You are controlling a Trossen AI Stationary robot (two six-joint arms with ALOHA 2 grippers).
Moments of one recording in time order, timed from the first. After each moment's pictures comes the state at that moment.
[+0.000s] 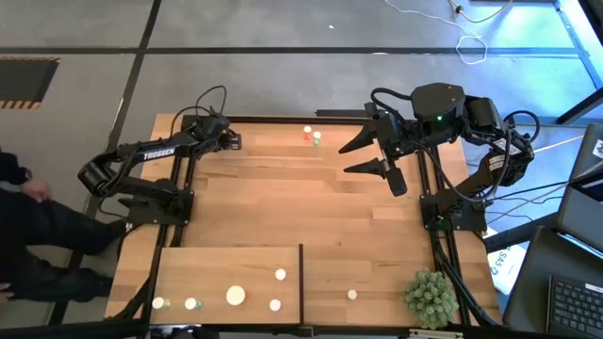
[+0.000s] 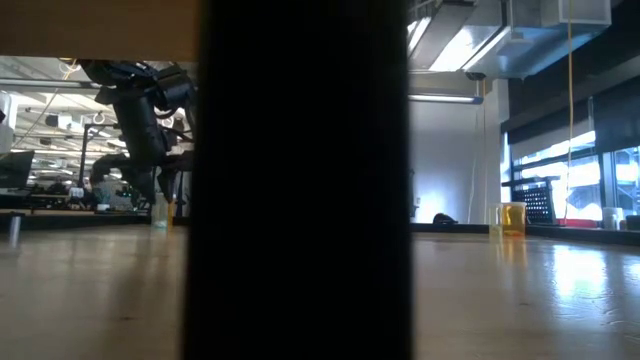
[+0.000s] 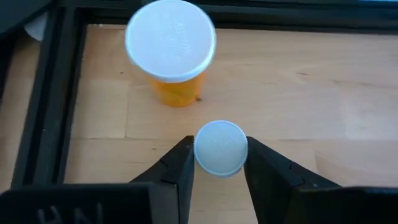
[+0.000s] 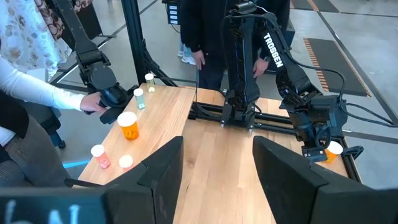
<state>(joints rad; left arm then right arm) 0.87 1.24 0.52 -0.19 -0.36 -0.62 0.03 1.52 2.18 -1.03 -0.18 -0.09</state>
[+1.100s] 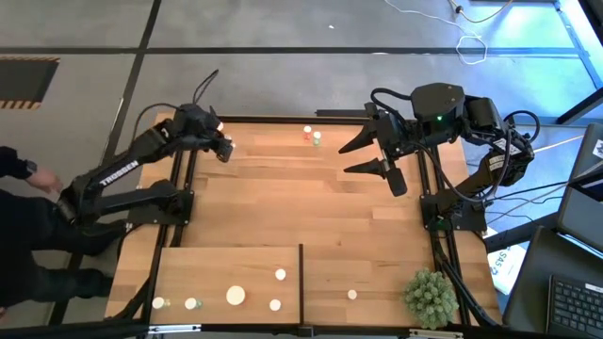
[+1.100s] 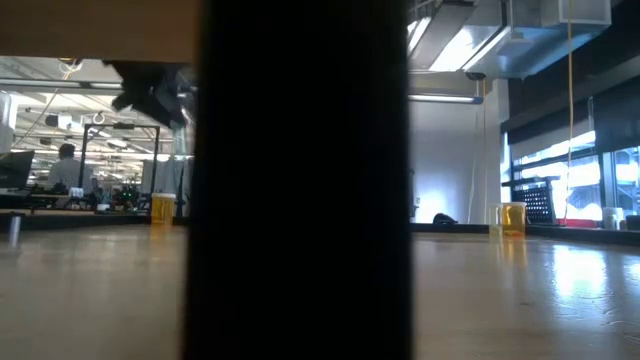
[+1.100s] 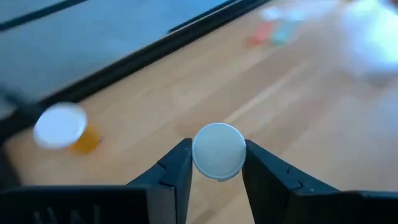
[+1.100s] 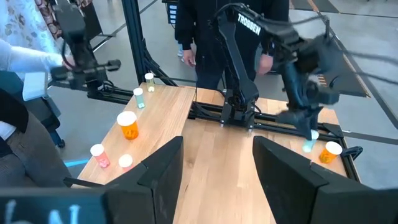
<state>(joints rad) 0.78 0.82 0.77 -0.61 0.02 -0.19 0.03 1.52 2.18 -1.03 -0.18 -0.09</state>
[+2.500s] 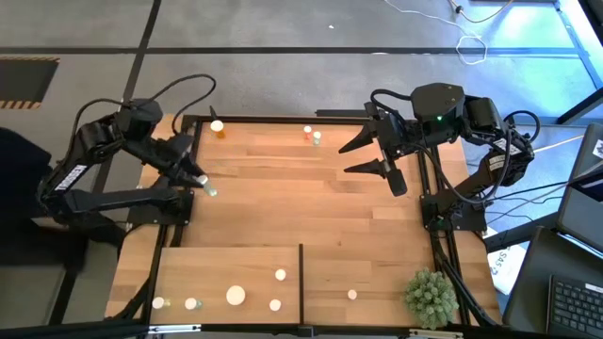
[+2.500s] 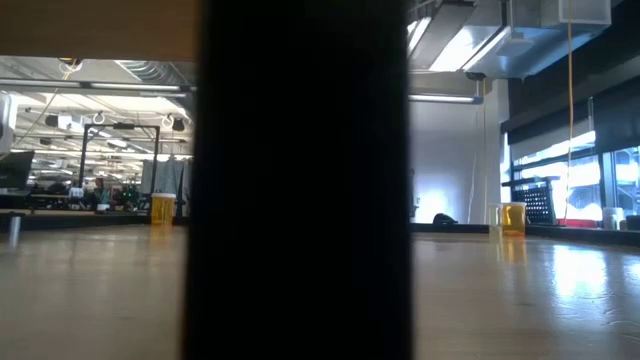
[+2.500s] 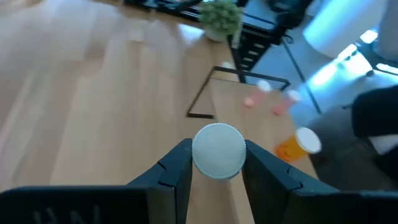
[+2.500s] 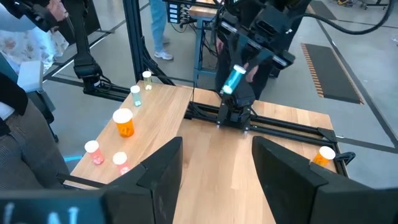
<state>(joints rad) 0.55 0.74 1.28 -1.17 0.72 0.06 0.03 1.52 2.18 -1.03 -0.18 -0.14</state>
